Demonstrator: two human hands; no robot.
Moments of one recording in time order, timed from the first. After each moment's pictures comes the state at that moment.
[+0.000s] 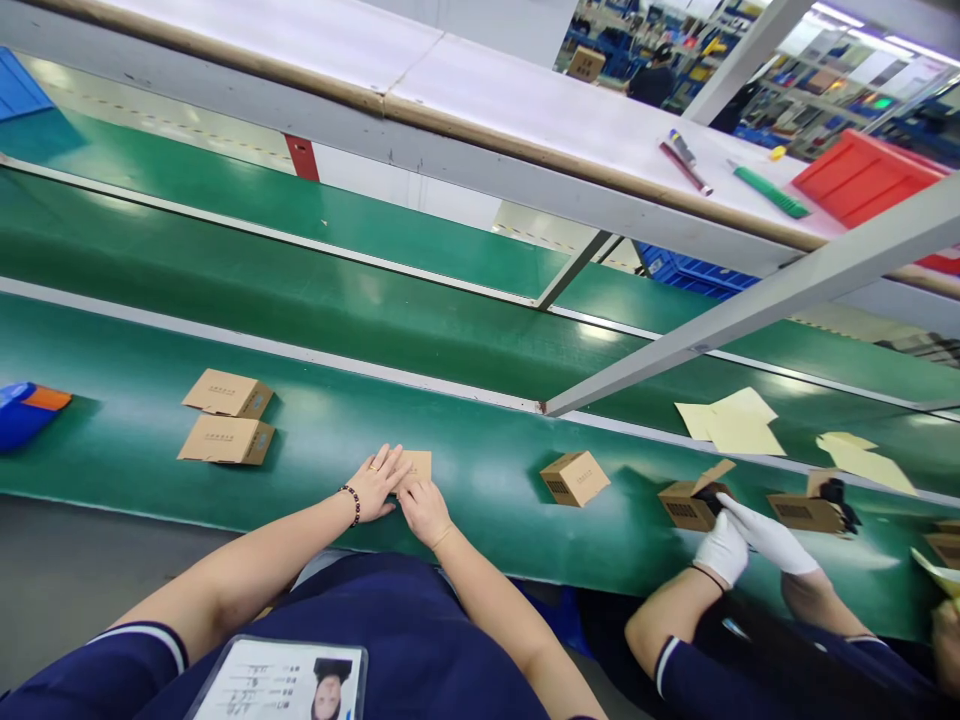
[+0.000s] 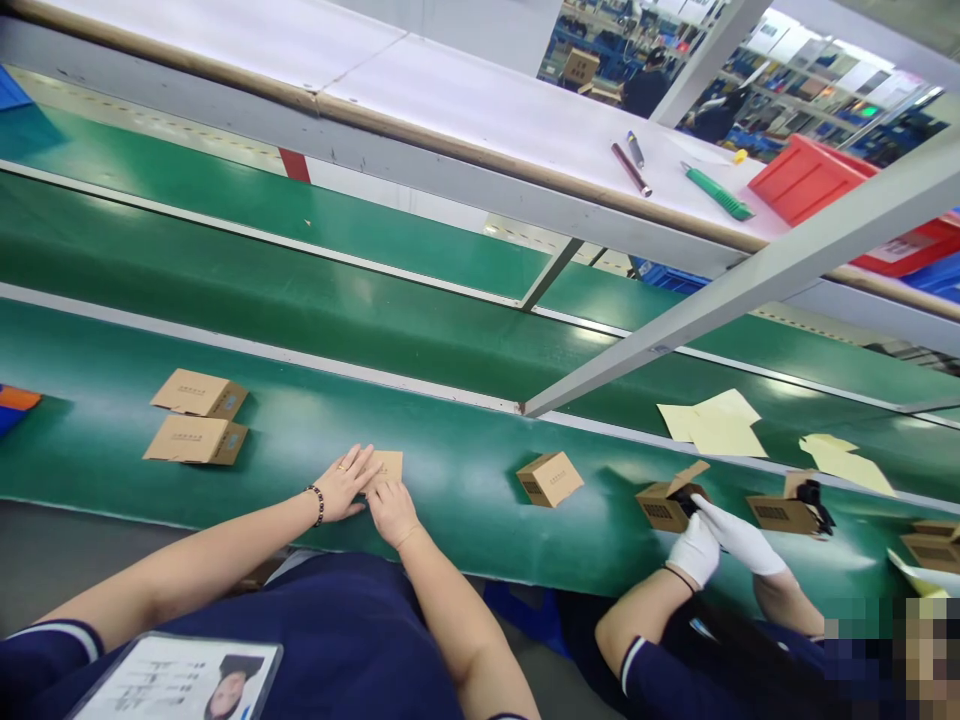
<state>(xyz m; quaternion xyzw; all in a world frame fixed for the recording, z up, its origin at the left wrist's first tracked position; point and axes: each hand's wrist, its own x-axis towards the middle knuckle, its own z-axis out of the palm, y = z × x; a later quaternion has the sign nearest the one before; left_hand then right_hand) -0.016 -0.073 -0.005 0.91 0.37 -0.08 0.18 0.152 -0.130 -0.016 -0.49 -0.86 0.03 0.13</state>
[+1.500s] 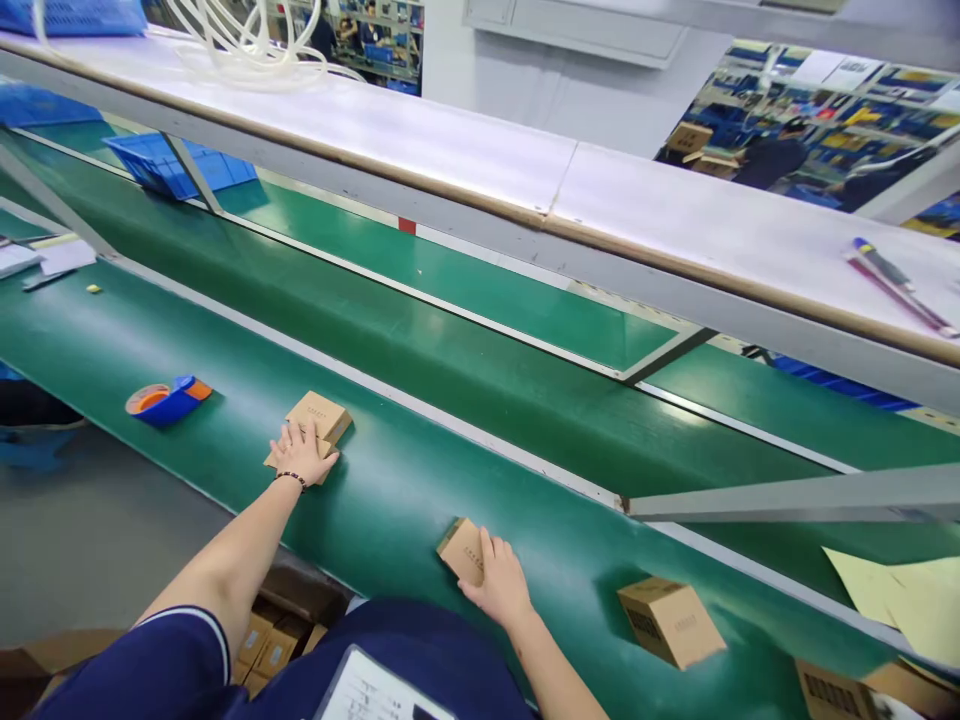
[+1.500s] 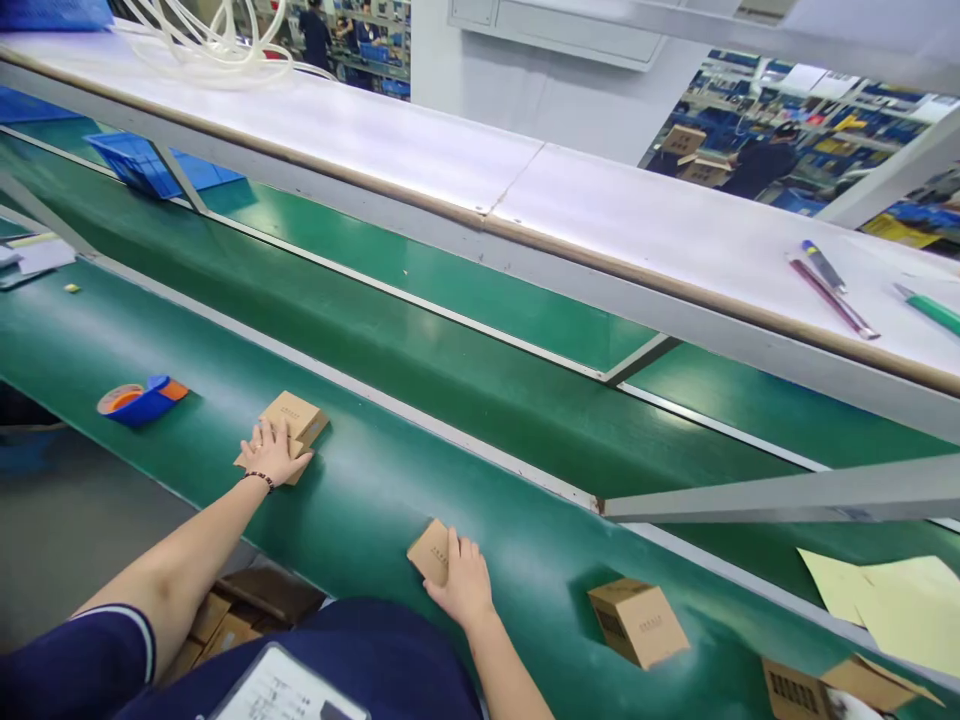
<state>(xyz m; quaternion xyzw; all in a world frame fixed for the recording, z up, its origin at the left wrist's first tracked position) -0.236 0.021 0.000 0.55 0.83 -0.05 0.08 0.185 -0.095 0.016 -0.62 -0.76 0.20 -0.04</state>
